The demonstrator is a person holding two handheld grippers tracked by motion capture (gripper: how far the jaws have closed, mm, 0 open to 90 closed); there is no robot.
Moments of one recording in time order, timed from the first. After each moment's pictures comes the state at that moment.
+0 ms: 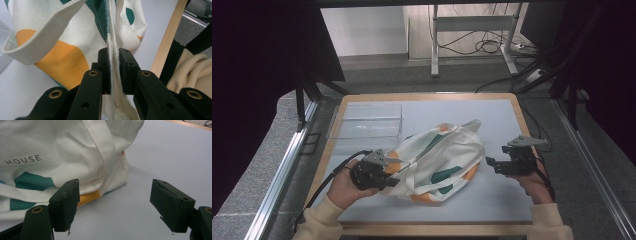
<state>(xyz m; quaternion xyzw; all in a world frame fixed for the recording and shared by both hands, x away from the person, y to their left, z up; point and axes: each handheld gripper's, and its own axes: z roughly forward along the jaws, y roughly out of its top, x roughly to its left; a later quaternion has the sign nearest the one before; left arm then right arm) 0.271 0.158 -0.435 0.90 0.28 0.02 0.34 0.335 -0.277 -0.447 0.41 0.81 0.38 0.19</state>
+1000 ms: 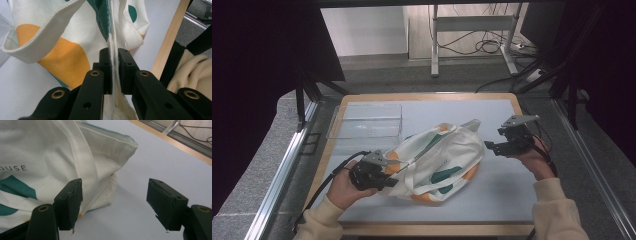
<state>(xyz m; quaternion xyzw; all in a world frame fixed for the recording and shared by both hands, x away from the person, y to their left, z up) 0.271 0.161 -0.441 0.89 0.29 0.02 0.34 0.385 -0.267 -0.415 0.33 0.85 0.34 0.20</state>
